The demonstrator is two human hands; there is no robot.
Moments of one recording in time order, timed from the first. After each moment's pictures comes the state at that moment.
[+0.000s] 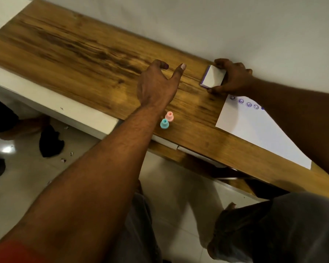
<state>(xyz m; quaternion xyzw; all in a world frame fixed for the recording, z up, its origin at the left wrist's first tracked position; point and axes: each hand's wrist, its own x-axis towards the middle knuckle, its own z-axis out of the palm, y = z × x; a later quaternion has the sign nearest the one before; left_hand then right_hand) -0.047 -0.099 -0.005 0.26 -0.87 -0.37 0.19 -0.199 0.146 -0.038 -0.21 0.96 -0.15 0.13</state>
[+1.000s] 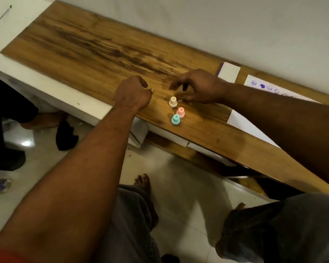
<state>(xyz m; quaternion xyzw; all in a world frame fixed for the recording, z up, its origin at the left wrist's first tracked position) -0.005 -0.194 -0.018 0.27 -0.93 -0.24 0.00 -0.116 0.024 0.001 -0.50 0.83 -0.17 0.20</state>
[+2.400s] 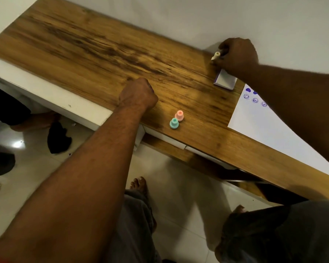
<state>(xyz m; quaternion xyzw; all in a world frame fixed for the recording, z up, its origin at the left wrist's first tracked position) -0.032 -0.179 -0.030 0.27 -0.93 -0.22 -0.10 -0.209 0.074 -0.005 -0.14 0.97 -0.17 0.03</state>
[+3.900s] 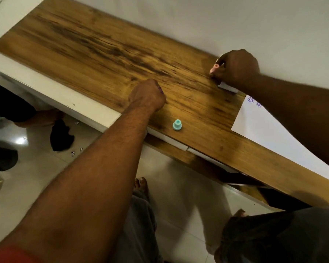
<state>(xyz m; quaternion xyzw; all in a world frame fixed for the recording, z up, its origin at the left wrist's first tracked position) -0.035 -0.164 -0.036 0.26 -0.93 -0.23 -0.07 -0.190 0.069 -0.013 -0.18 0.98 -0.09 0.03</state>
